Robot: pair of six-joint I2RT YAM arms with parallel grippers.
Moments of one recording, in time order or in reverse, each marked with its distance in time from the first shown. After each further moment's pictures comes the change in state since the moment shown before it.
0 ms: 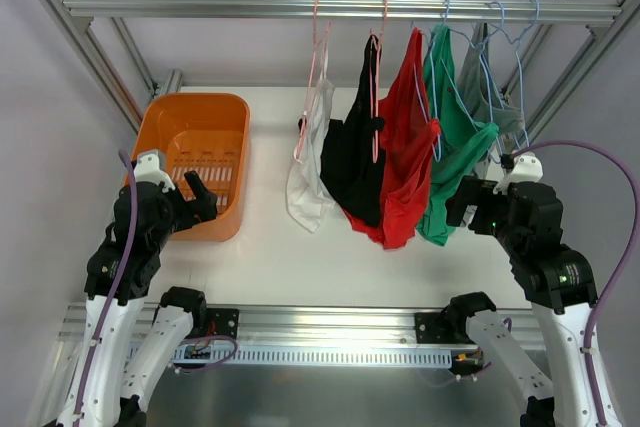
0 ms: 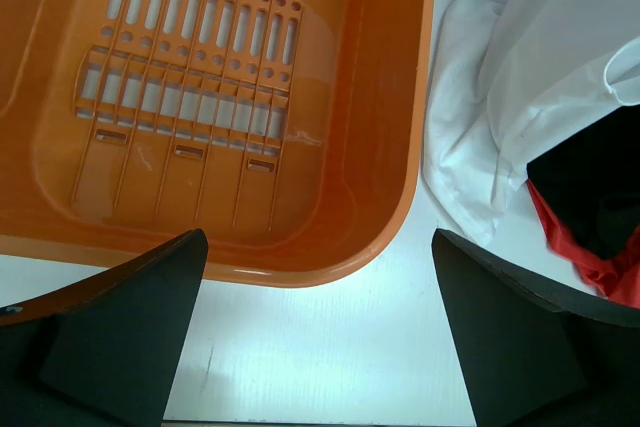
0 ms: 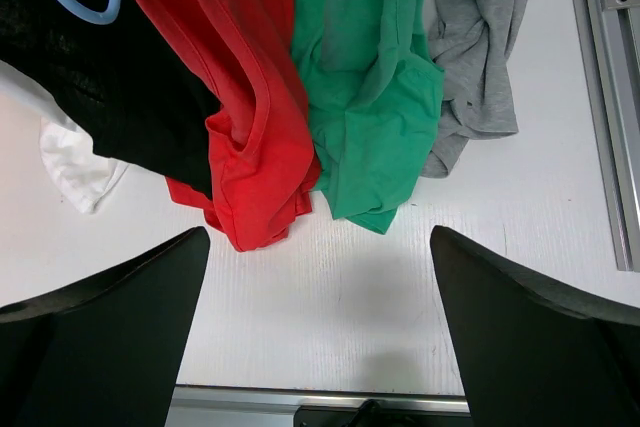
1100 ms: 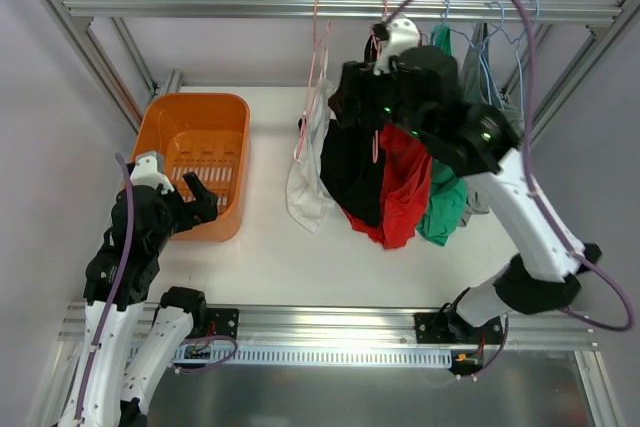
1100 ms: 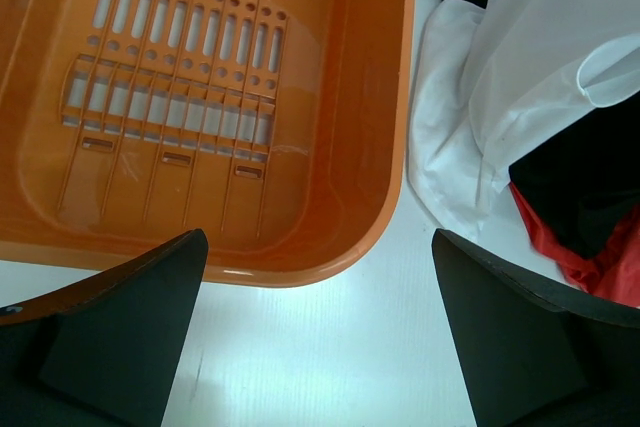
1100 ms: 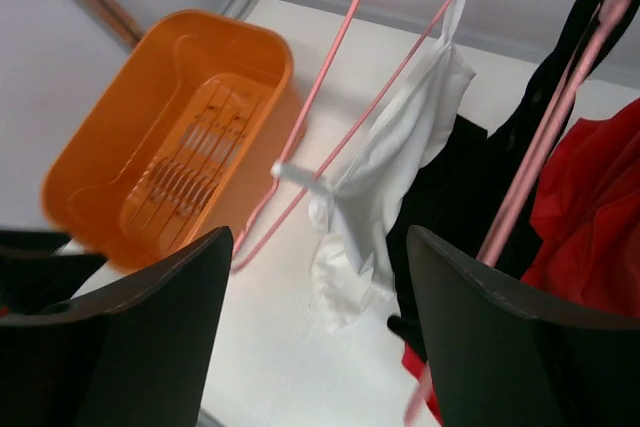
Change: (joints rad) left arm 0.000 -0.030 -0.010 0.018 0.014 -0.009; right arm 0.592 0.848 0.992 0.101 0.075 0.064
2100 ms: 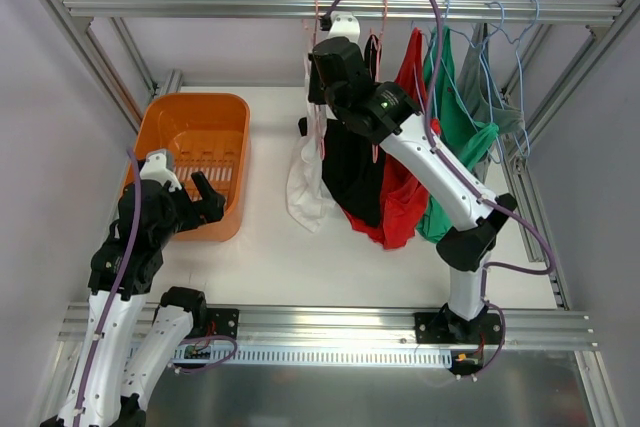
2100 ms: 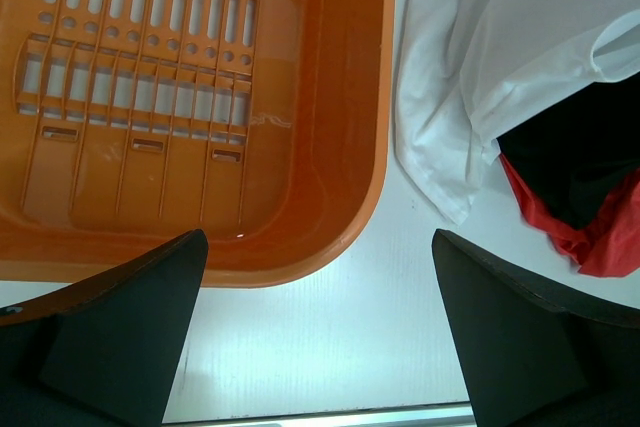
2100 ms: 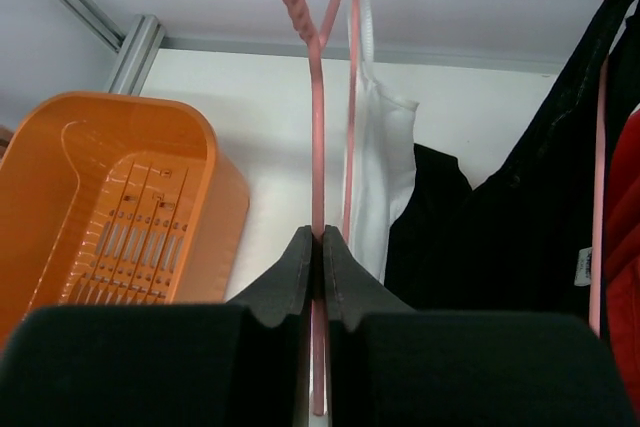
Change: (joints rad) left arm 0.000 0.043 -0.011 0.003 0.077 0.001; right arm 0.026 0.465 0.245 0.117 0.314 0.079
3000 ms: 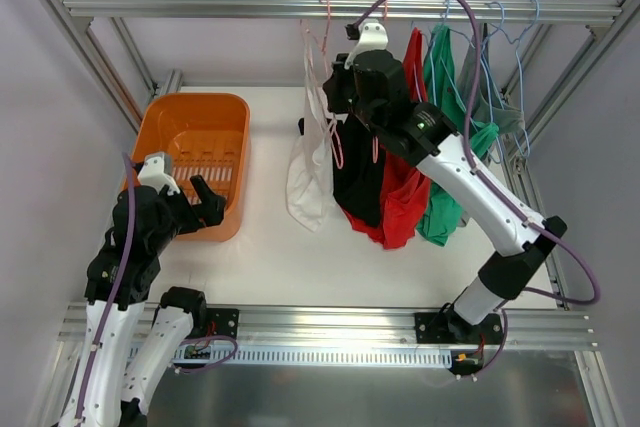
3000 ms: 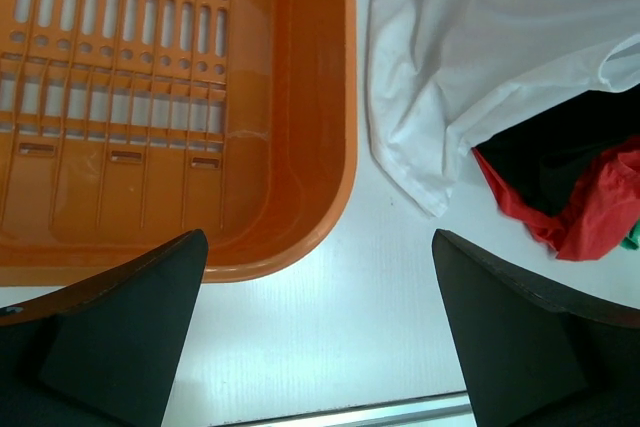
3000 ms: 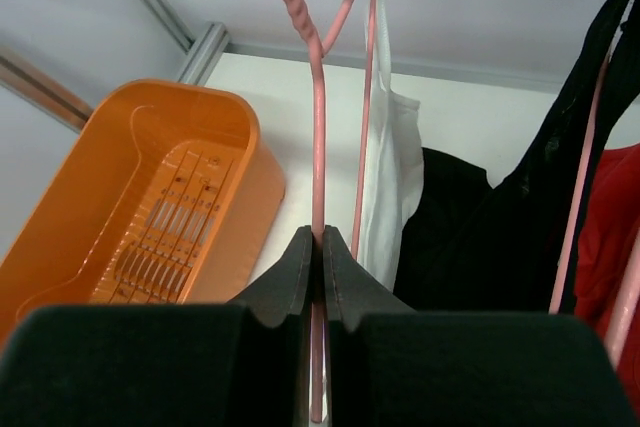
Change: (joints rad) left arm 0.000 -0.046 -0.002 0.003 0.032 0.004; right arm -0.031 -0.268 -0.357 0.208 -0.154 -0.032
